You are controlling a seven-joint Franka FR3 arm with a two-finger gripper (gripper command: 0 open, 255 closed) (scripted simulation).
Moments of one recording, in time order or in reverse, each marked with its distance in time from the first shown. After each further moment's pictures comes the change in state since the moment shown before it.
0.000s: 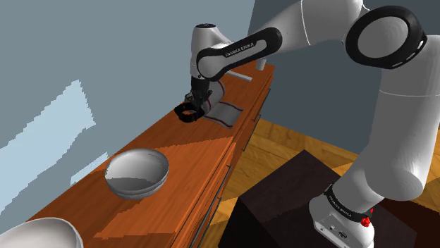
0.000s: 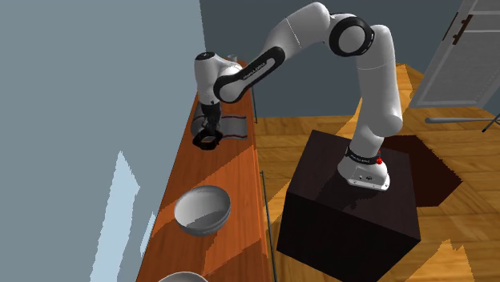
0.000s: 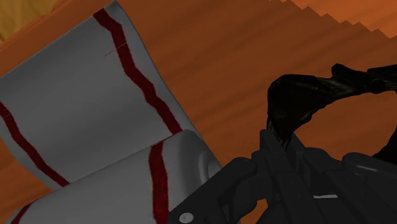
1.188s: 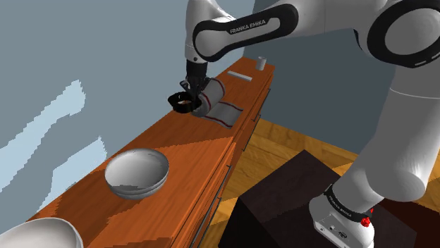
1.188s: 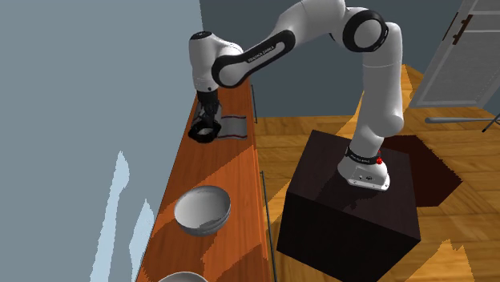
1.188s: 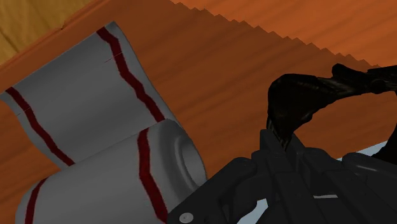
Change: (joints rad) arm 0.039 -0.095 0.031 0.057 0.018 -0.155 0.046
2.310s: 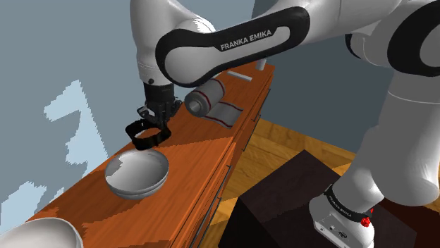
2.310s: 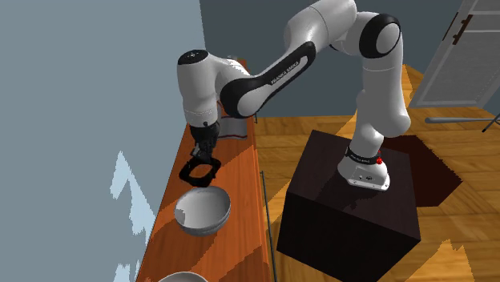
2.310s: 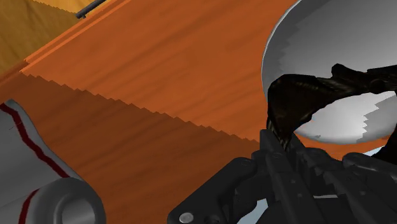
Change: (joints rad) arm 0.249 0.026 0.109 0.048 -0.053 -0.055 0.367
